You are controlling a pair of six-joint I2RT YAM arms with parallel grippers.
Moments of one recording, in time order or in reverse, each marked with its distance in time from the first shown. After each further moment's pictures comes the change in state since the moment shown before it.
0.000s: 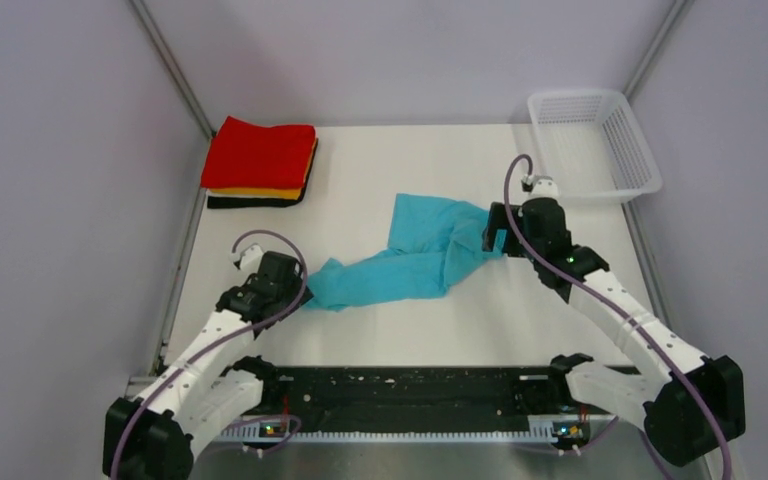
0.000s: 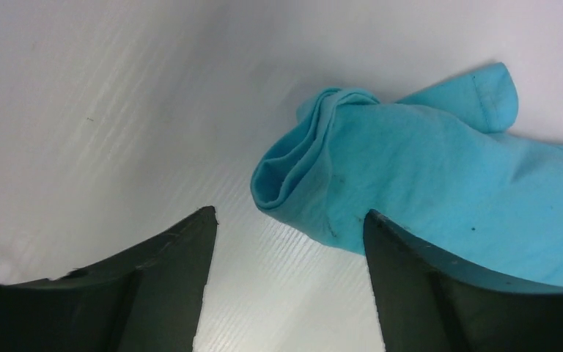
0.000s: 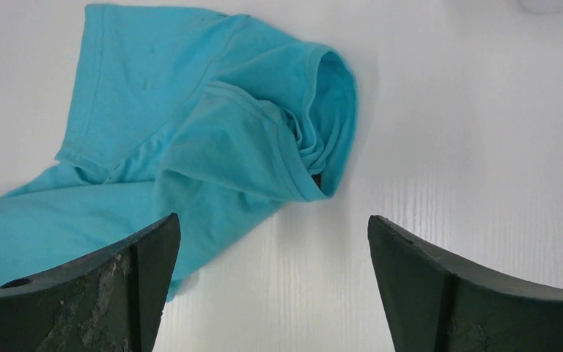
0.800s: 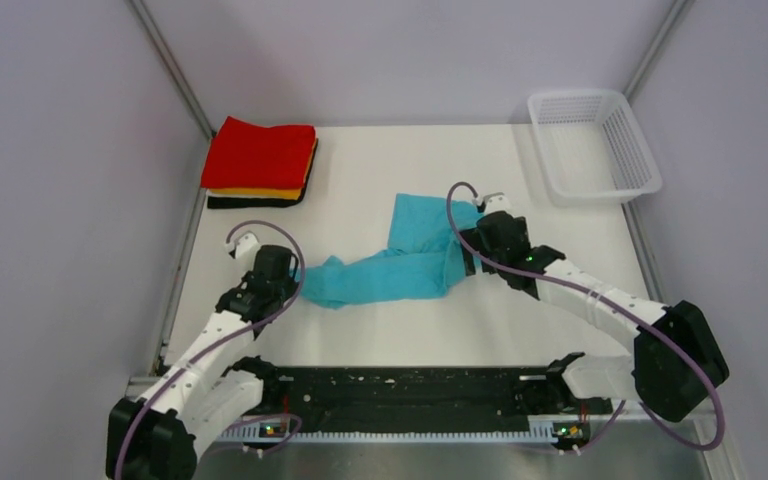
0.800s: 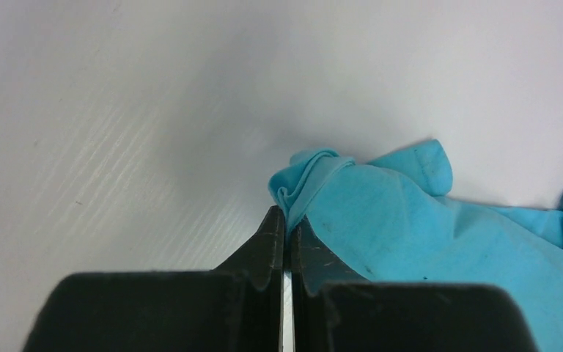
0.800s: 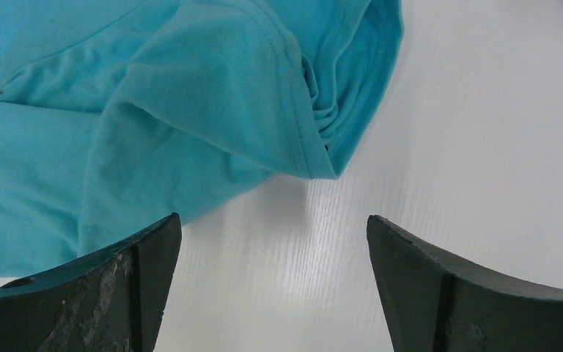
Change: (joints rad) left arm 0.039 0.025 -0.024 0.230 -0.094 0.062; right arm 0.202 0.207 -0.034 0.005 0.185 -0.135
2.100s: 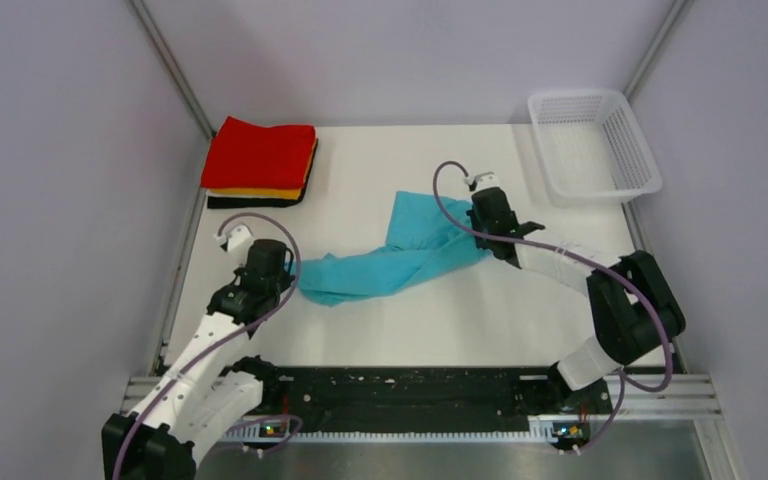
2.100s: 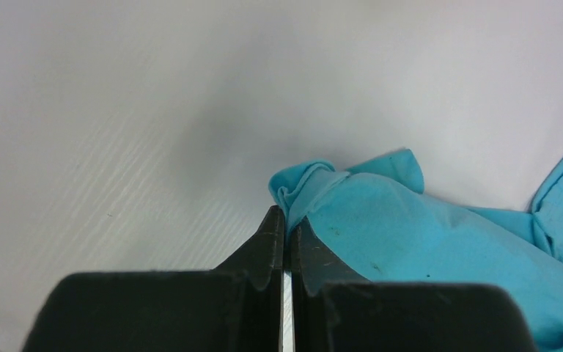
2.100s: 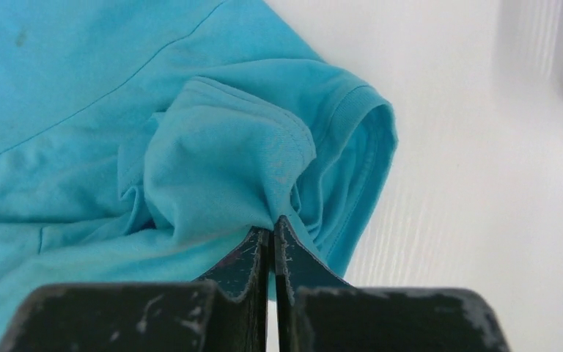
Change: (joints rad) left arm 0.000 -0.060 0.061 -0.061 -0.045 0.041; right arm -0.121 0.326 0.138 0.226 -0.056 -0.135
